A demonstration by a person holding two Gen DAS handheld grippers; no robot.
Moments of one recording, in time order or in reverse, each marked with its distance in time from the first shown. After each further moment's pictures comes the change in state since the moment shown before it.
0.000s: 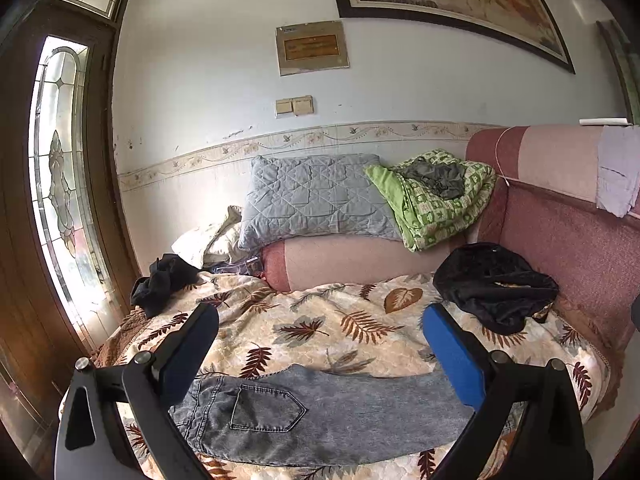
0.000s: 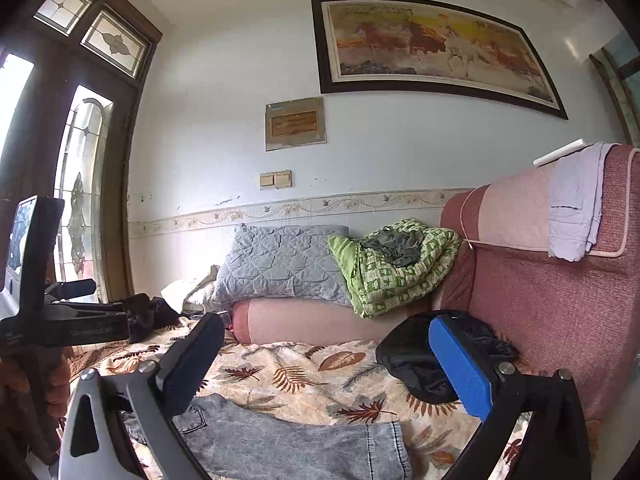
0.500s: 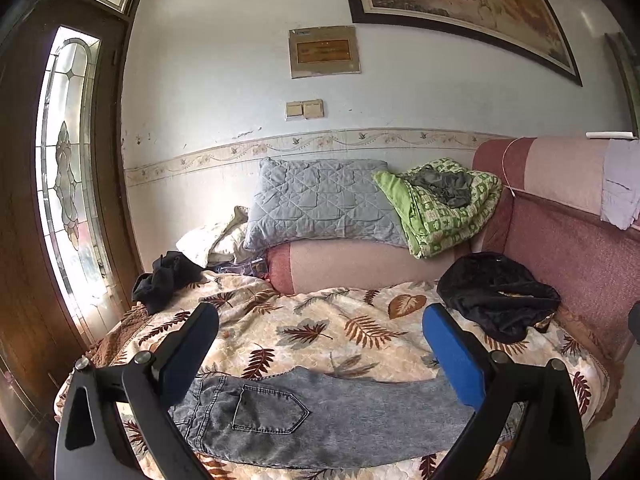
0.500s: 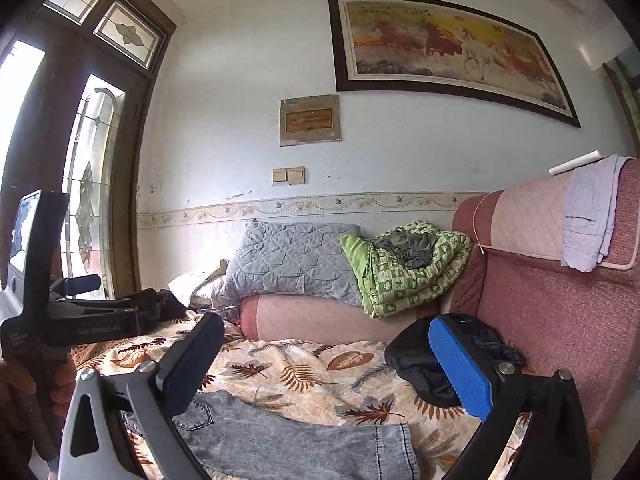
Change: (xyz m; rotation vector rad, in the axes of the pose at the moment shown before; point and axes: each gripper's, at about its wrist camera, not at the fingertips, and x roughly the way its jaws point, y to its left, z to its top) left arm -0.002 0.015 -0.002 -0.040 -0.018 0.000; right arm 0.001 0.020 0.005 -0.040 -0.006 0.026
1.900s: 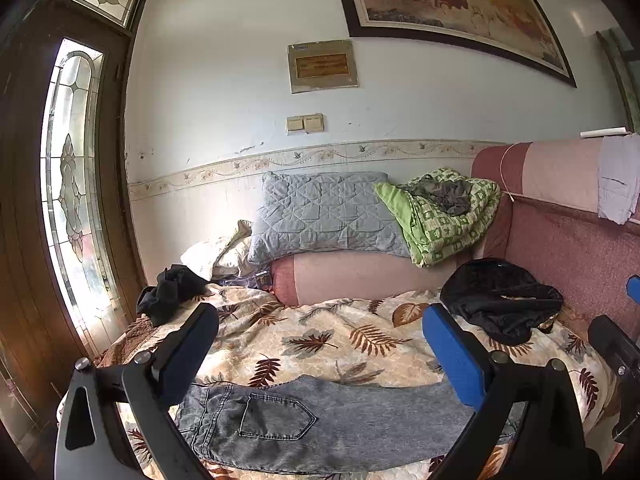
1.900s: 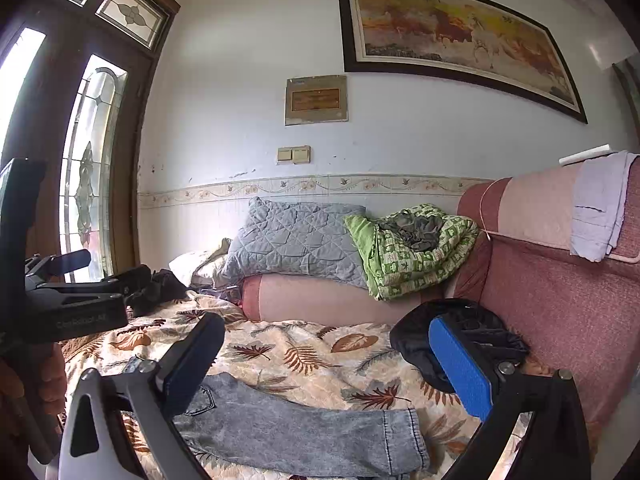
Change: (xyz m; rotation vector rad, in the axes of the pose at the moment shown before) left arm -0.015 0.003 -0.010 0.024 -0.066 0.014; right arm 0.019 0.021 -0.015 -0.025 0.075 -0.003
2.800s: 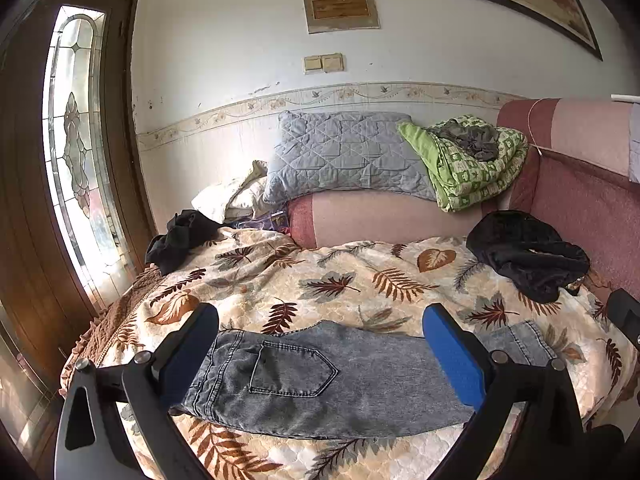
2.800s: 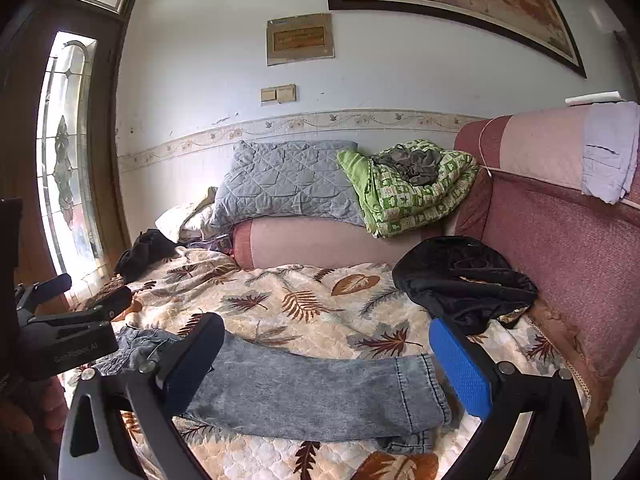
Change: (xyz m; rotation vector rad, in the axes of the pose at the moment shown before) left arm 0.054 0.018 -0.054 -0.018 0.197 0.058; right arm 0.053 0.011 -0.032 0.059 0.222 -0.034
